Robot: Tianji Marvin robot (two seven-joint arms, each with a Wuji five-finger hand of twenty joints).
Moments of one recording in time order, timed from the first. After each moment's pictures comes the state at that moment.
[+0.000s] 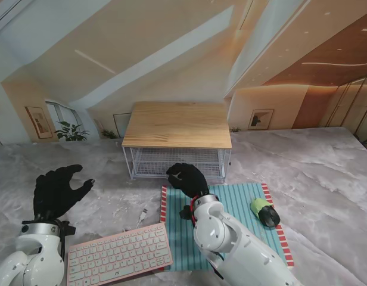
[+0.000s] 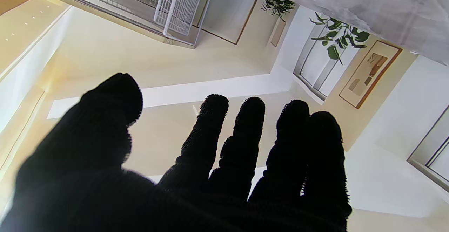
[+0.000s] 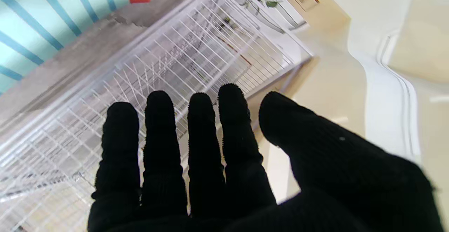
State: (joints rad) left arm 1.91 -1.15 -1.53 -1.84 0.81 0.06 0.40; right arm -1.29 -1.33 0.80 -1.30 -0.31 0.09 -0.45; left_hand 0.70 -0.34 0.35 0.20 0.63 0.30 0.37 0.26 0.63 0.35 0.41 0.33 0.39 0.44 0.64 0.45 0.09 0.40 1.15 0.61; right_hand 0.56 -0.46 1.02 -0.09 0.75 0.10 0.65 0.13 0.66 0.11 0.65 0.33 0.68 0.18 0.52 0.33 0.36 0.24 1.21 0.39
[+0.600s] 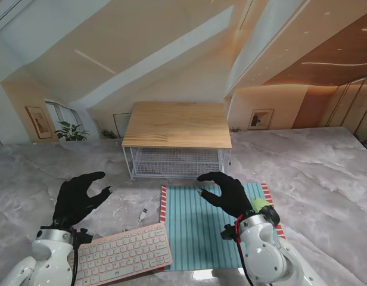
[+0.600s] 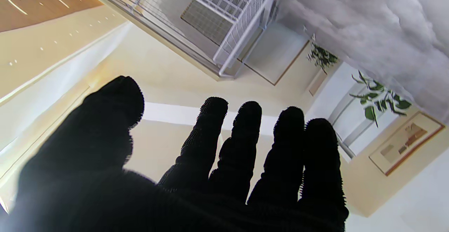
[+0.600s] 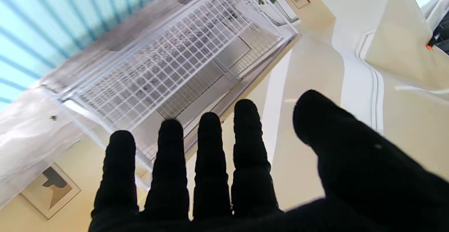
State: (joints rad) left arm 1.91 -1.16 -1.47 -1.83 0.65 -0.07 0.36; right arm -1.70 -1.18 1.18 -1.72 -0.48 -0.02 -0.23; left_hand 0.70 -0.32 0.35 0.20 0.63 0.29 0.30 0.23 0.59 0.32 0.36 0.31 0.34 0.39 0.55 0.42 0.02 0.35 1.05 0.55; right_hand 0.41 -0.44 0.87 -0.04 0.59 -0.03 0.51 0.27 0.49 0.00 0.46 0.28 0.45 0.06 0.34 0.27 0.05 0.24 0.95 0.43
